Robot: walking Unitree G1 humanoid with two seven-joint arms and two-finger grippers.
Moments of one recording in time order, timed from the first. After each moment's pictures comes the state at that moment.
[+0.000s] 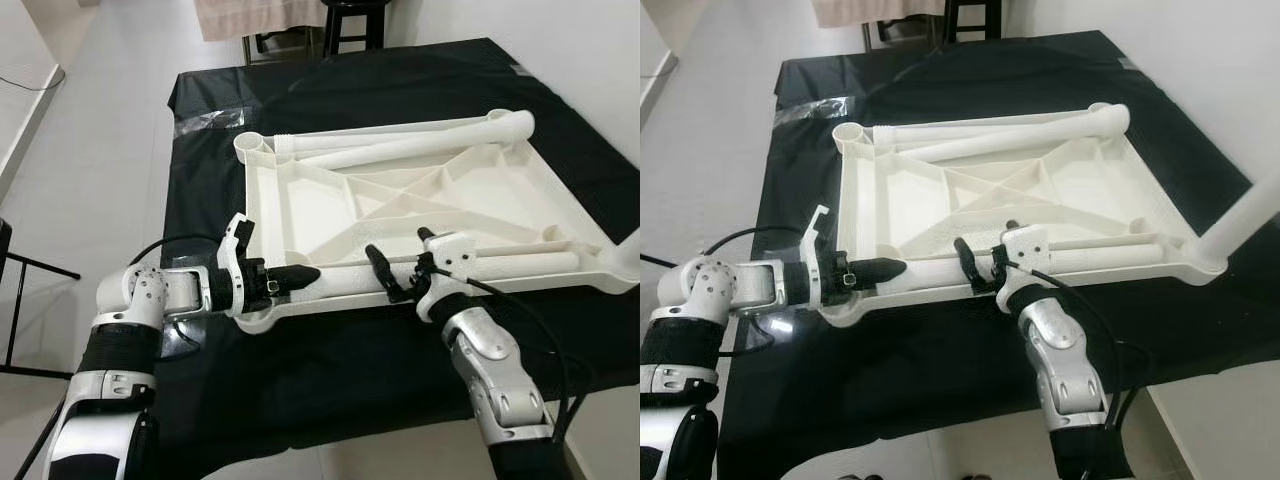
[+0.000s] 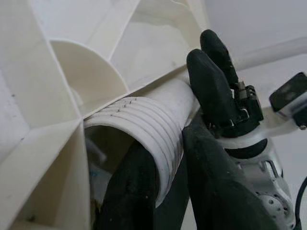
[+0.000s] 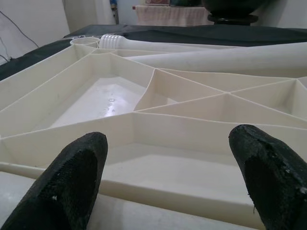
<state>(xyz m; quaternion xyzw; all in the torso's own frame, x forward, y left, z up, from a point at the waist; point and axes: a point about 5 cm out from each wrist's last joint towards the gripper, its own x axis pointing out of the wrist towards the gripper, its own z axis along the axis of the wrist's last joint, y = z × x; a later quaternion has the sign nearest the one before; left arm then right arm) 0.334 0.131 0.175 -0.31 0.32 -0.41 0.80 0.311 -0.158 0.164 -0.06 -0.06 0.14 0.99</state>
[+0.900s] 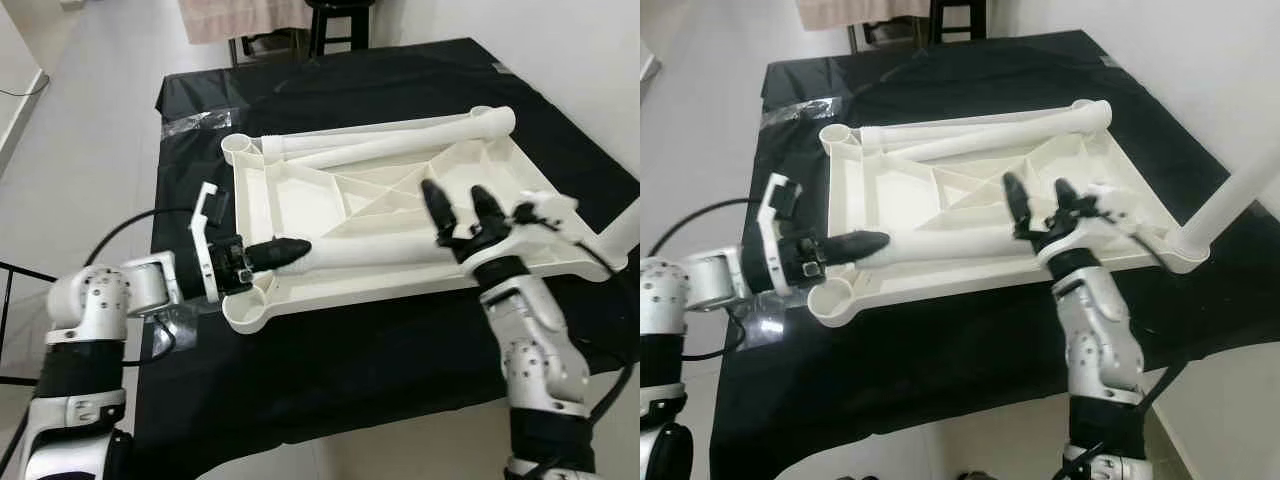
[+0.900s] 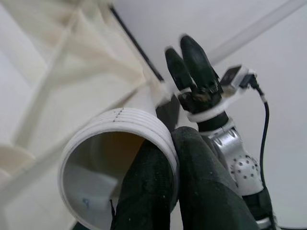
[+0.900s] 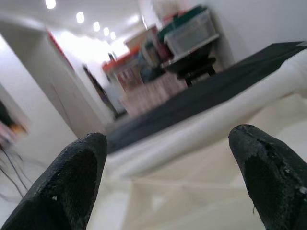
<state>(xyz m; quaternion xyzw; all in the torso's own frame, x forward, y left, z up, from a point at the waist) 0.311 0.165 0.241 -0.28 0.12 -0.48 0.82 0.318 -0.202 0.230 0.23 -0.18 0.11 0.95</state>
